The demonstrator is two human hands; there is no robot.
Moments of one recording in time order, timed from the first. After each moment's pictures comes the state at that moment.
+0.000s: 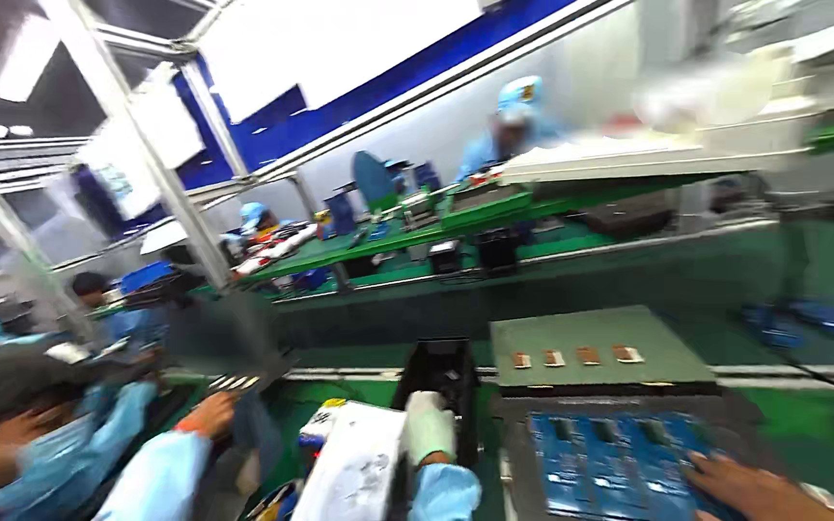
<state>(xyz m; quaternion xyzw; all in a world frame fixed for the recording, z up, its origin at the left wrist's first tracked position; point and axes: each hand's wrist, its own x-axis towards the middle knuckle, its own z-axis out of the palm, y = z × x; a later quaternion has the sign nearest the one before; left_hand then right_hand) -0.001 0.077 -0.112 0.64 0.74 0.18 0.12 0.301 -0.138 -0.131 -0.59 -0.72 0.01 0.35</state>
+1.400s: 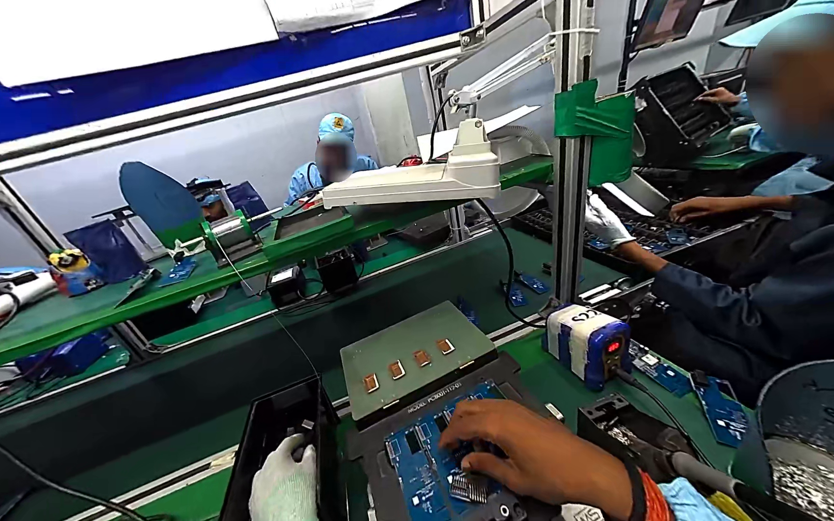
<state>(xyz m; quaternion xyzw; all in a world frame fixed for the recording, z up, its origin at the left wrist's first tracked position) -0.009 0.122 -0.140 0.68 0.68 0.21 0.16 0.287 -0.075 -0.090 -0.51 -0.80 0.14 0.27</state>
